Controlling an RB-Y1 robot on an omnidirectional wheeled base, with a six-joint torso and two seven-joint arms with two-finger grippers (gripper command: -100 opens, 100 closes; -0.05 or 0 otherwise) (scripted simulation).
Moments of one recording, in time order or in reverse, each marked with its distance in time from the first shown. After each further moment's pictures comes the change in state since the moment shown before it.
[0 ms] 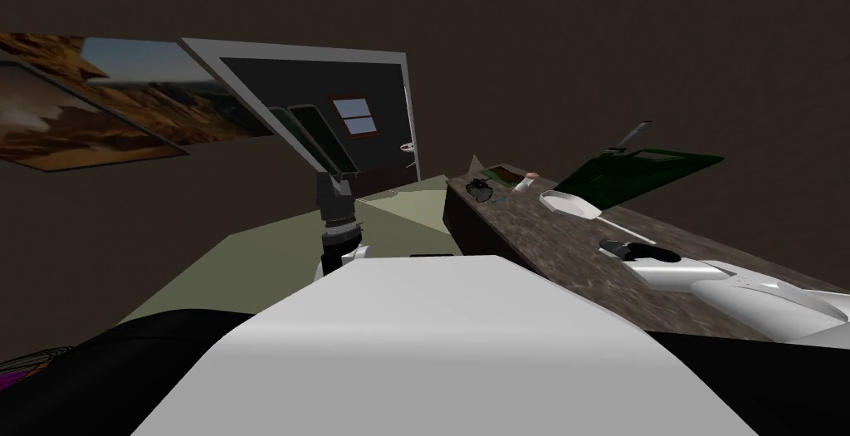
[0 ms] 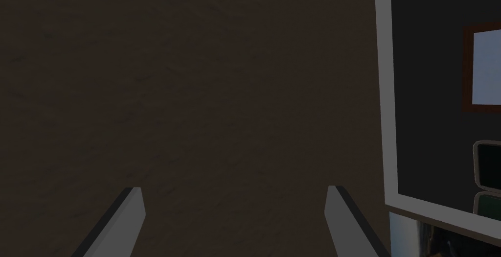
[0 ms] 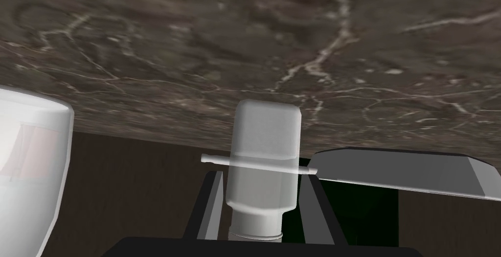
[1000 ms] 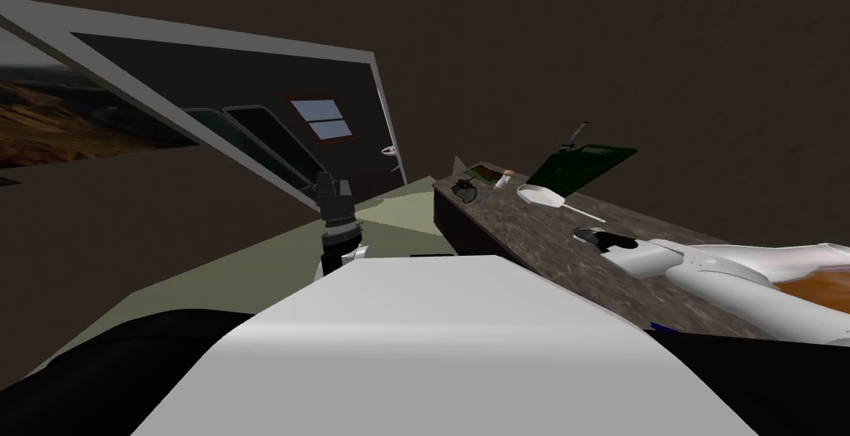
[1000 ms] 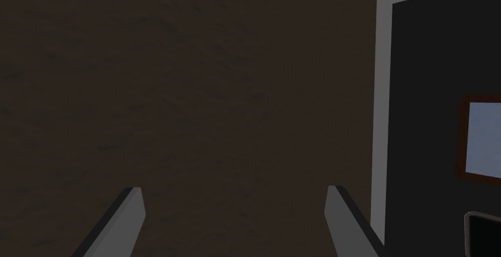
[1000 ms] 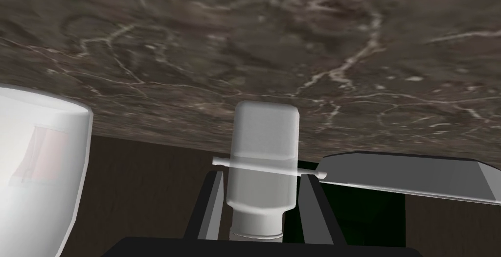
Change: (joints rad) left arm 0.000 0.000 0.000 0.000 0.000 0.000 0.000; right arm 0.017 -0.042 0.013 -0.226 0.228 0.062 -0.176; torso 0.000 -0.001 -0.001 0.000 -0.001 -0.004
